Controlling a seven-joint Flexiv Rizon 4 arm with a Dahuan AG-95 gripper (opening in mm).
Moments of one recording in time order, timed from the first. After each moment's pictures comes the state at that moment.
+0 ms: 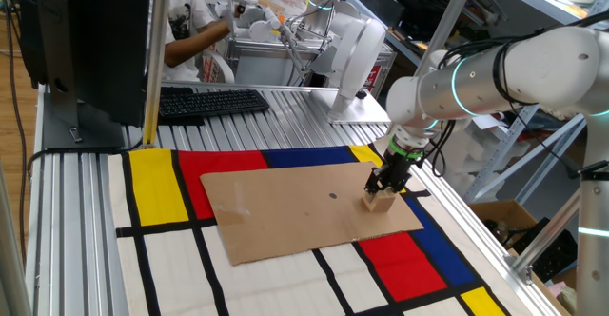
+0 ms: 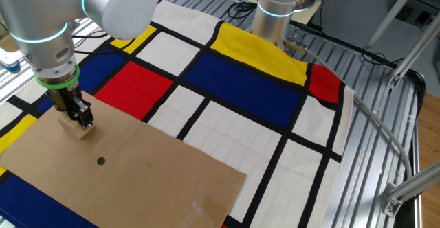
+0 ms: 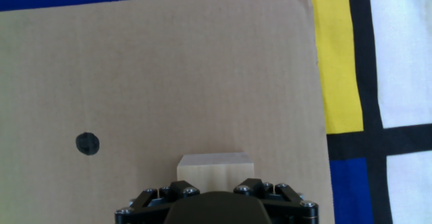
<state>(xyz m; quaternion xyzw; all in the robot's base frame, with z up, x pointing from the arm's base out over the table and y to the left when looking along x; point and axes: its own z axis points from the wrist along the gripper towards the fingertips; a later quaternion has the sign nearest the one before) 0.659 -0.278 0.027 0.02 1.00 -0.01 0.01</state>
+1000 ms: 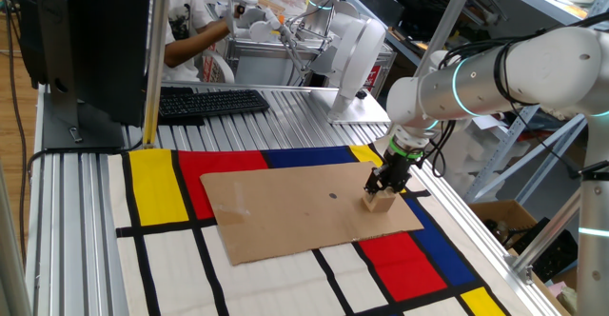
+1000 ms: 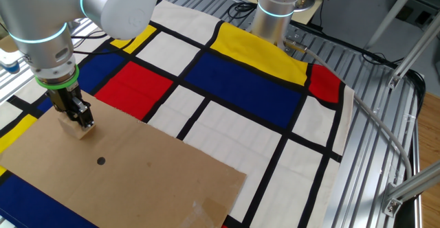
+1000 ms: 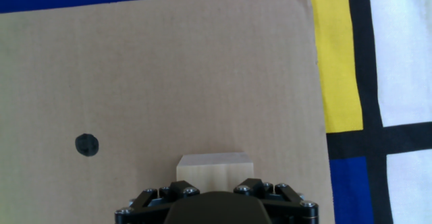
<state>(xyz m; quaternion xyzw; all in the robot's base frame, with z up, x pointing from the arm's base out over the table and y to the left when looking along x) 0.658 -0.278 0.026 0.02 1.00 -0.01 0.01</state>
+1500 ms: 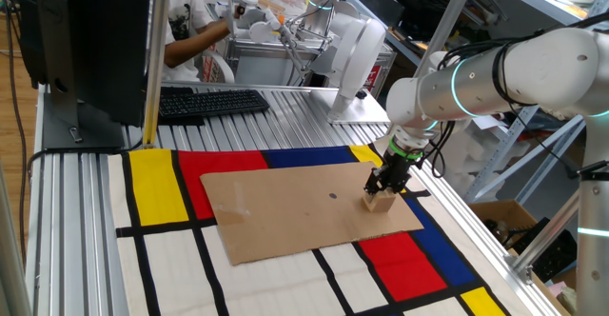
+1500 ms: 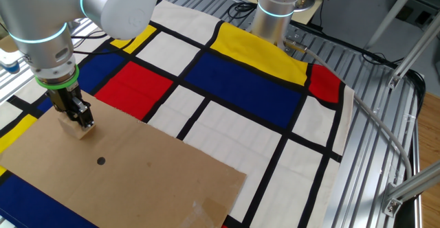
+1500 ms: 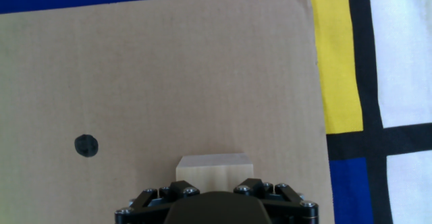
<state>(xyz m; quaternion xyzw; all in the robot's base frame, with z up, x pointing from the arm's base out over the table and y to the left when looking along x) 0.659 -0.279 0.023 0.02 1.00 -0.01 0.02</state>
